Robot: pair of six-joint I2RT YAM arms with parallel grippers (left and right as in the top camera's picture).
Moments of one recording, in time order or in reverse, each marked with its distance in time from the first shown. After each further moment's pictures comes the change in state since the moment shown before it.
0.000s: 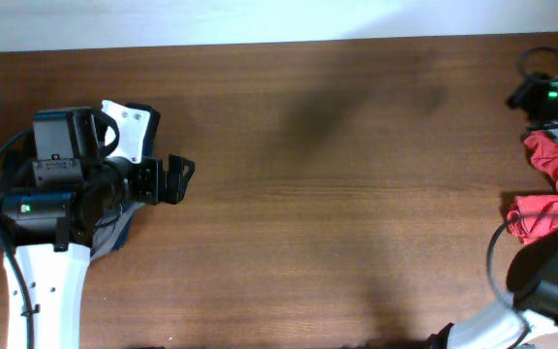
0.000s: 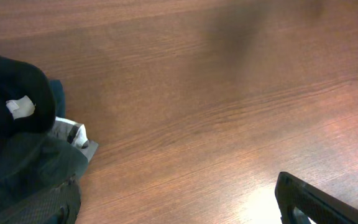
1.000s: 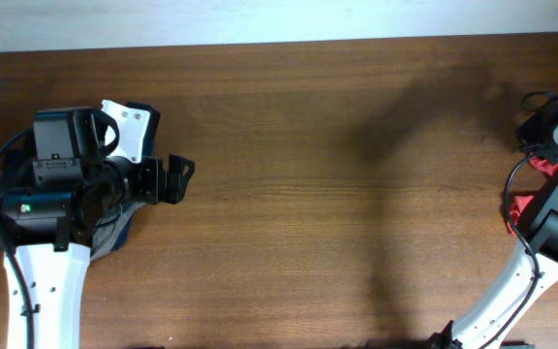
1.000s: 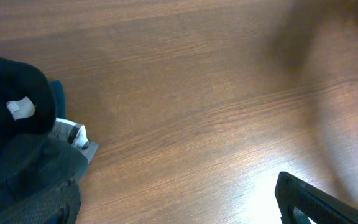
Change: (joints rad) left arm 0.000 0.000 0.000 0.003 0.000 0.000; right arm -0.083 0.433 0.005 0.315 0.270 0.026
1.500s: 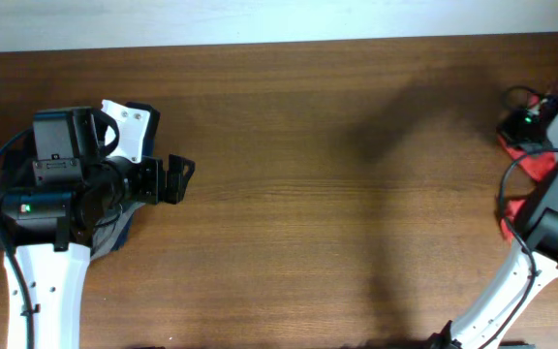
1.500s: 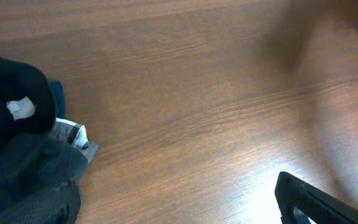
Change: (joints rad) left arm 0.000 0.000 0.000 0.000 0.000 0.000; right arm 0.051 0.000 0.000 -0.008 -0.383 -0.059
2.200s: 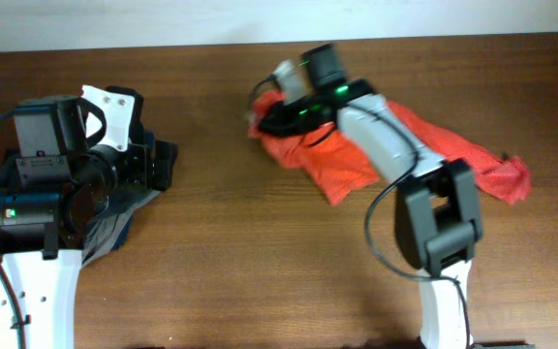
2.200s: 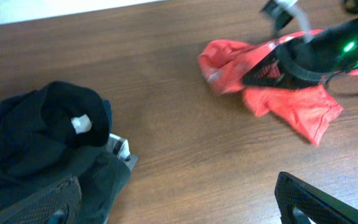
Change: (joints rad) left arm 0.000 0.001 0.098 -0.001 -0.131 0.000; right arm 0.927 -0.117 0.005 0.034 -0.415 -0.080
